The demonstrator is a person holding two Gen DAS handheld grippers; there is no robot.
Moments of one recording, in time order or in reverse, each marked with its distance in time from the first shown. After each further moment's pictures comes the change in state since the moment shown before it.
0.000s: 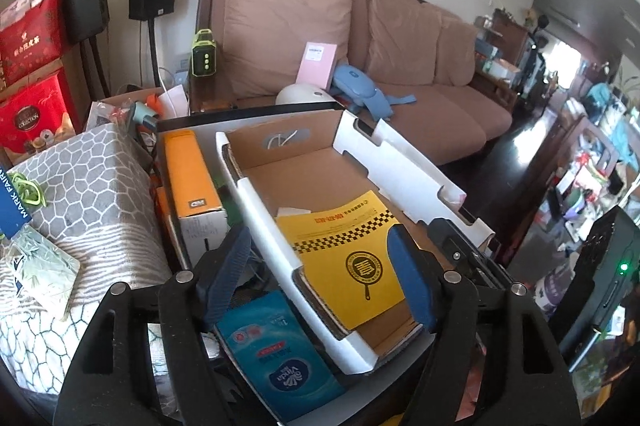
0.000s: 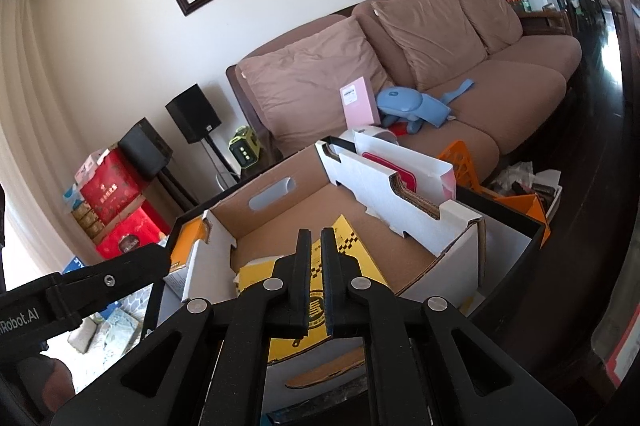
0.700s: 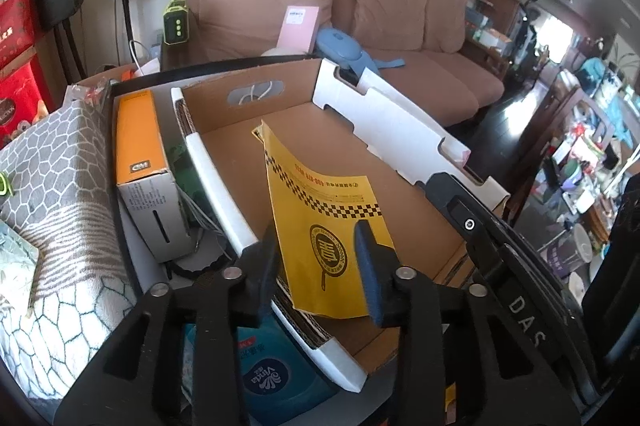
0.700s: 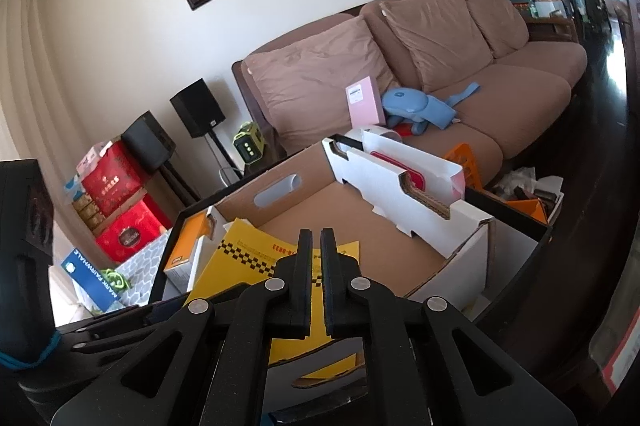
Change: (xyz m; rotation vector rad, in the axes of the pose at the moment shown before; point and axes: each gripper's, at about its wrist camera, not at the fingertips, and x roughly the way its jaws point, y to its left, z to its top) left arm 0.043 -0.018 -0.021 0.040 0.103 -0.039; right arm 0.000 0.005 -0.003 -0.028 0.005 0.006
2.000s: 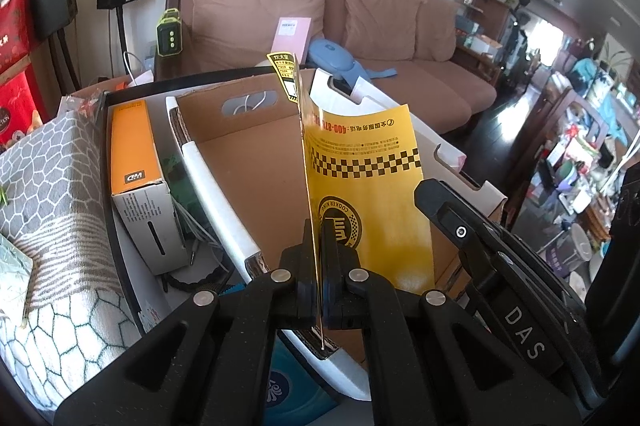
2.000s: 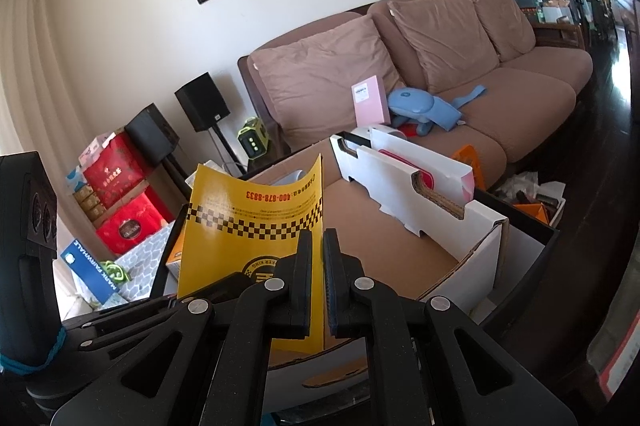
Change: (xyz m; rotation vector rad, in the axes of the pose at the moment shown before) left arm 0.005 -0.001 -0.005 0.026 -0.045 -0.027; right arm 0.002 0.005 -0.005 -0.033 0.009 0.012
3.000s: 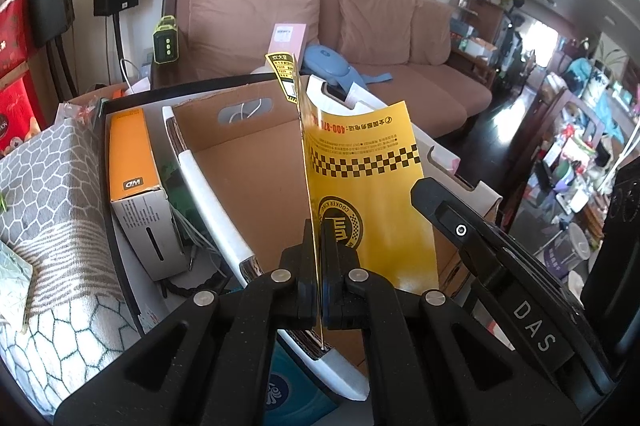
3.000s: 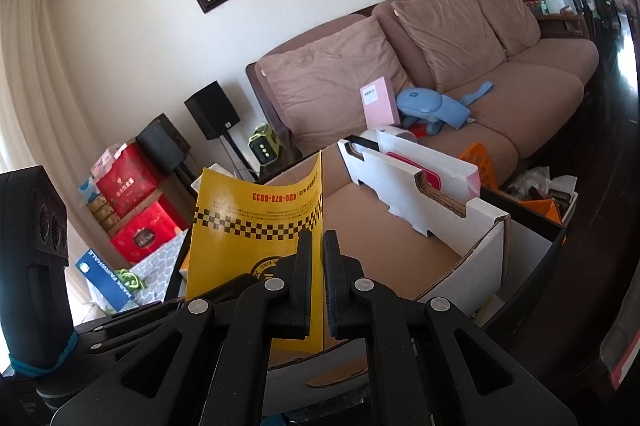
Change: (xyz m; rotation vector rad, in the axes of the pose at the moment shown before) left arm -0.004 -0.002 0.000 0.017 -0.019 -0.011; right arm -0.004 0.001 0.004 0.037 -0.015 0.054
